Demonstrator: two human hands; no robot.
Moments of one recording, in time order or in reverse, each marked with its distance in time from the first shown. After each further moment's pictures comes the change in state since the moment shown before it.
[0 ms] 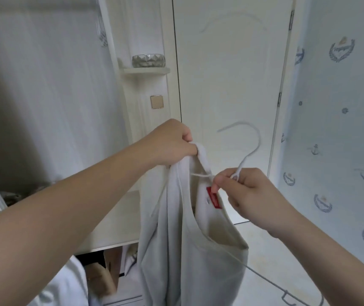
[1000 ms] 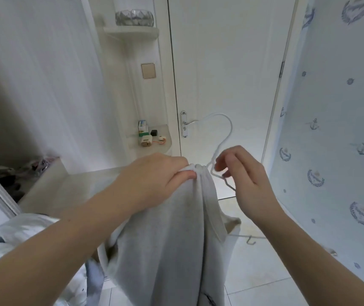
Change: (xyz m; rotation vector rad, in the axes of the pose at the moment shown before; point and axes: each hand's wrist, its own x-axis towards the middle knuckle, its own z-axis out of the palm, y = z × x) left_hand -0.069 -0.035 0.082 0.344 -0.038 0.320; right_hand -0.006 0.082 -0.004 0.043 0.253 -0.203
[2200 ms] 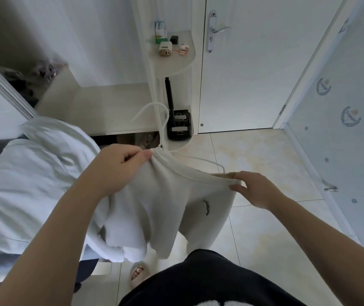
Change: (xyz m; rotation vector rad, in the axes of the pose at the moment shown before) left_hand -0.180 -0.066 0.098 -0.467 -0.039 -0.616; right_hand -0.135 0.199 0.017 -0.775 -0.819 0.358
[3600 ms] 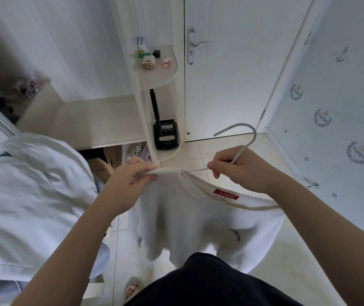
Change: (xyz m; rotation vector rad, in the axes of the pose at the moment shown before) left_hand -0.004 -0.009 0.042 -0.148 -0.021 0.139; right_hand -0.044 -0.106 -0.100 0.528 0.053 -0.142
